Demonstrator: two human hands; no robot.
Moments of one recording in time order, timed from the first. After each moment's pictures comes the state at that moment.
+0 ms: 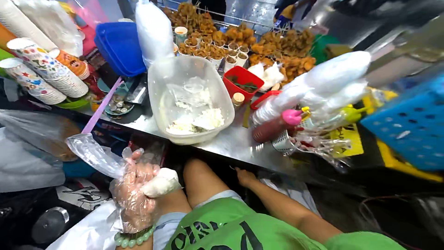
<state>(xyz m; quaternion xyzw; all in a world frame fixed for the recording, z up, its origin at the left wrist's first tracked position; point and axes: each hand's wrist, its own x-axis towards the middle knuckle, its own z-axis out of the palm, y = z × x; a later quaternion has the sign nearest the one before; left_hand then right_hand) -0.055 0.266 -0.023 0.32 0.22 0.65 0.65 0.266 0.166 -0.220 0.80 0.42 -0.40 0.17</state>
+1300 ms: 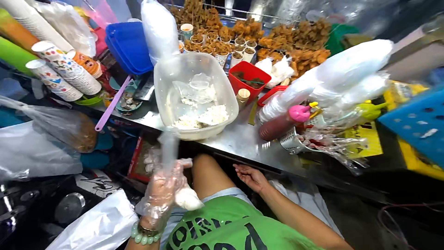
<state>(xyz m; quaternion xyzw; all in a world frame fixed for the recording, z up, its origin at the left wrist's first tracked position) -0.041 0.232 -0.021 0.54 0.39 0.43 0.61 0.258 0.150 -0.207 0.55 -0.05 -0.61 -0.57</state>
